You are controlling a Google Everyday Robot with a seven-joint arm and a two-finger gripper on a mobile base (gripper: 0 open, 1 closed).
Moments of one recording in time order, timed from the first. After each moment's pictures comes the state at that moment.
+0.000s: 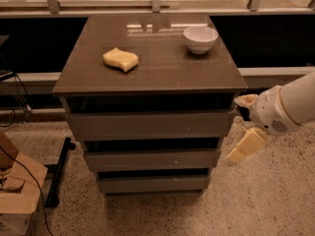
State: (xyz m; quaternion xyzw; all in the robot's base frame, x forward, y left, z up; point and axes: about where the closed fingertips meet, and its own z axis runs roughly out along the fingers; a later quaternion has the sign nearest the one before) arm 0.466 -0.192 0.828 -0.53 0.79 0.13 0.28
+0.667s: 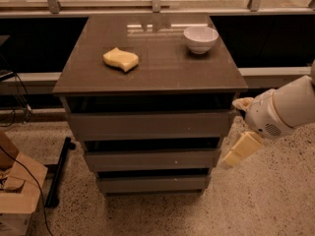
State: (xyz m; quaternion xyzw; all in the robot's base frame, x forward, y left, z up) arm 0.465 -0.186 0.818 -0.53 0.80 0.12 0.27
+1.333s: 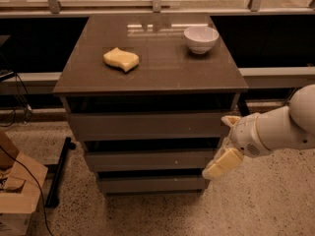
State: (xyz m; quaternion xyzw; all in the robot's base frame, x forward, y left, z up) arm 0.472 -0.167 0.756 -0.49 0.80 0.15 0.30
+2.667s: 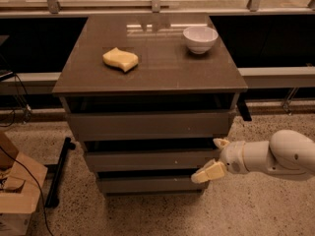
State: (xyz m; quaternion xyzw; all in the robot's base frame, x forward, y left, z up) arm 0.513 -0.166 0.622 -0.39 0.81 0.26 0.35
